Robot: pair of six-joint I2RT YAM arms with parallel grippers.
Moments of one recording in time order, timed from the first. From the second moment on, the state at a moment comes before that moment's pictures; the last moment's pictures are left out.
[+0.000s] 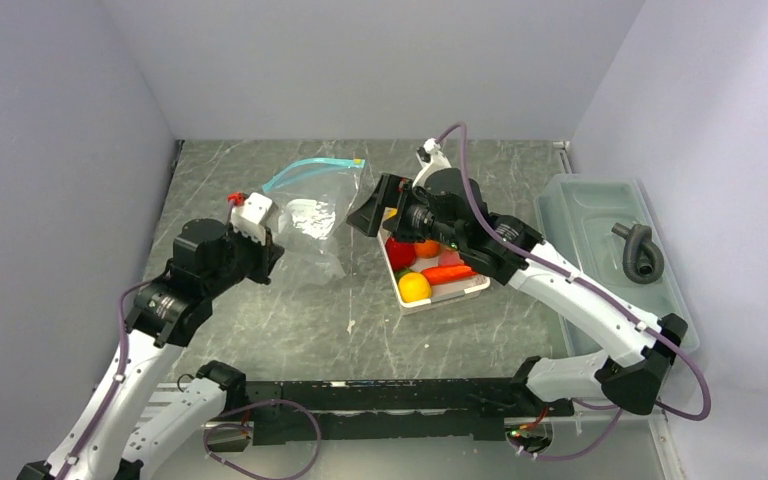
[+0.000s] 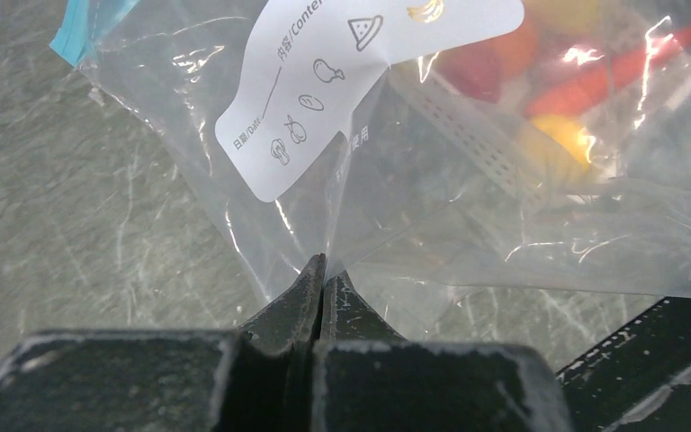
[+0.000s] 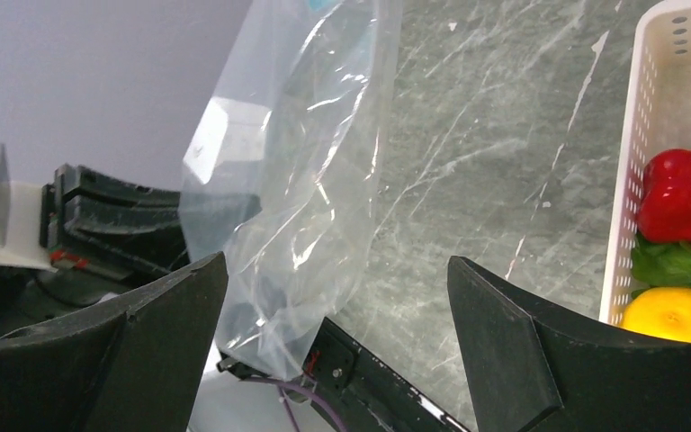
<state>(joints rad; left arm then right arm) -0.41 0.73 0.95 -0.66 0.11 0.00 0.87 1.26 1.35 -0.45 0.03 0.82</state>
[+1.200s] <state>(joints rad) -0.41 0.67 0.90 -0.56 0.32 -0.16 0.86 1.46 1.52 -0.40 0.04 0.89</state>
